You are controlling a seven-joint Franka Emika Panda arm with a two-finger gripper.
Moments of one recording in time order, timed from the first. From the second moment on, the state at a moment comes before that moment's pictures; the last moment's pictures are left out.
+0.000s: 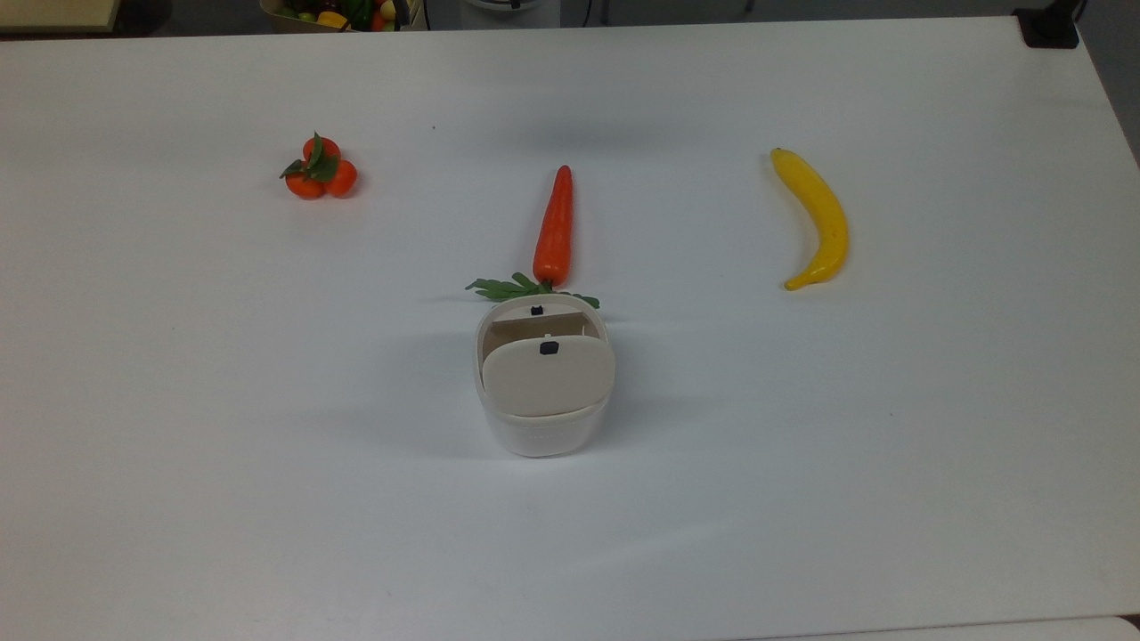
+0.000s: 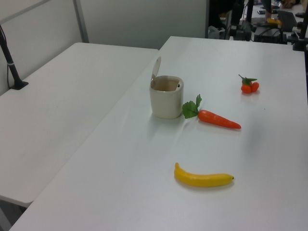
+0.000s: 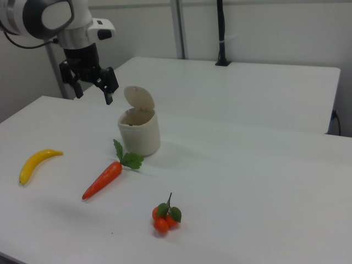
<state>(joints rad) 0.17 -0.05 -0.14 -1.65 0.10 1.70 -0.15</state>
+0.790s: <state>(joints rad) 0.17 -0.03 -0.14 -1.65 0.10 1.73 -0.15</state>
